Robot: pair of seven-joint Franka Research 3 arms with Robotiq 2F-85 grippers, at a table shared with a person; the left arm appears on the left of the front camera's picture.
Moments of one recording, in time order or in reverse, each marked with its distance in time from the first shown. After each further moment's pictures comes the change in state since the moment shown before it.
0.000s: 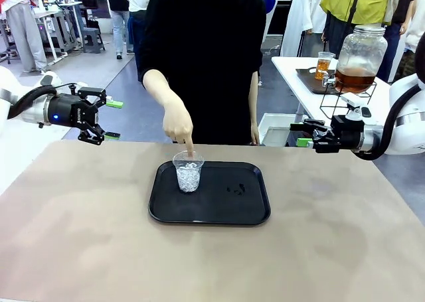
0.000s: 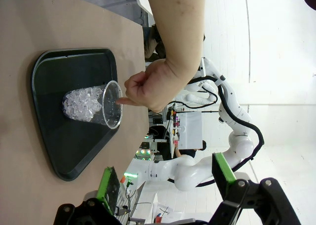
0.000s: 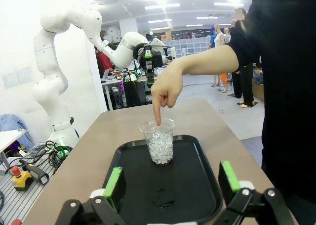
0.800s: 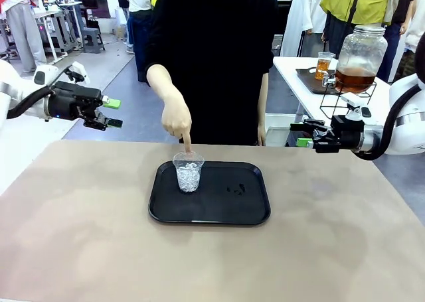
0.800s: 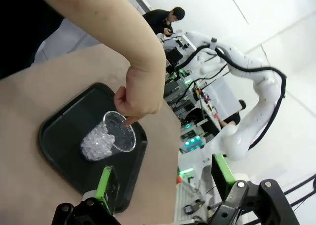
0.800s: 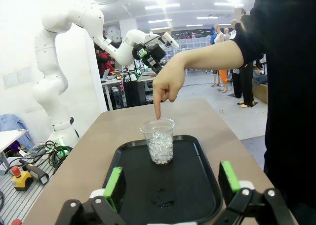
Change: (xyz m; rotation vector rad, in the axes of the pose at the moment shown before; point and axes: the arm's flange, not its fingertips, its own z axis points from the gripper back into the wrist) left arm 0.013 -0.009 0.003 -0.021 0.025 -0.614; right arm 0.000 0.000 0.000 0.000 0.000 0.000
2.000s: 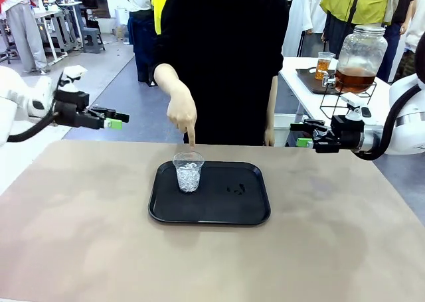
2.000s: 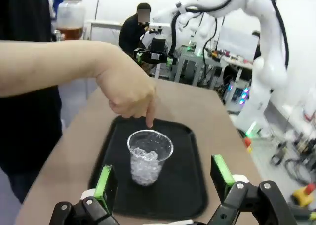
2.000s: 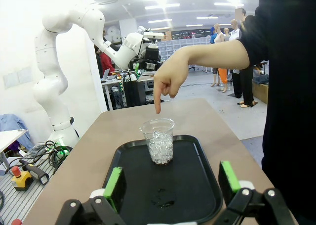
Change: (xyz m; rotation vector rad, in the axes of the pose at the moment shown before) left arm -0.016 0.011 -0.017 -0.002 -0.018 -0.780; right arm 0.000 0.000 0.000 0.000 0.000 0.000
